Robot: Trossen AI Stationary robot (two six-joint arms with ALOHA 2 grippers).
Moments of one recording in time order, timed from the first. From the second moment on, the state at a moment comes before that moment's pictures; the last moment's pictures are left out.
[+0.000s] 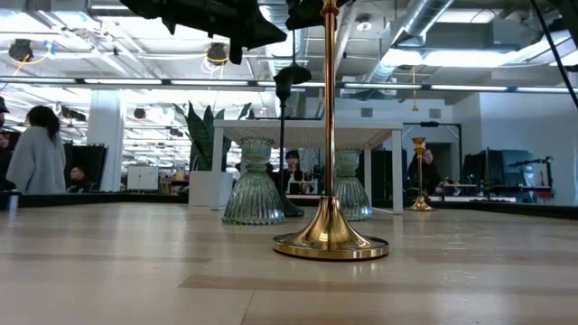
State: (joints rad) left arm 0.45 1.18 1.03 0.26 0.16 -0.05; right arm -0.43 1.82 2.09 -0.77 -0.16 -0.23
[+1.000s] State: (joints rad) left arm 0.43 1.21 1.03 0.36 0.13 -0.09; right arm -0.37 1.82 2.09 -0.70 -0.19 -0.23
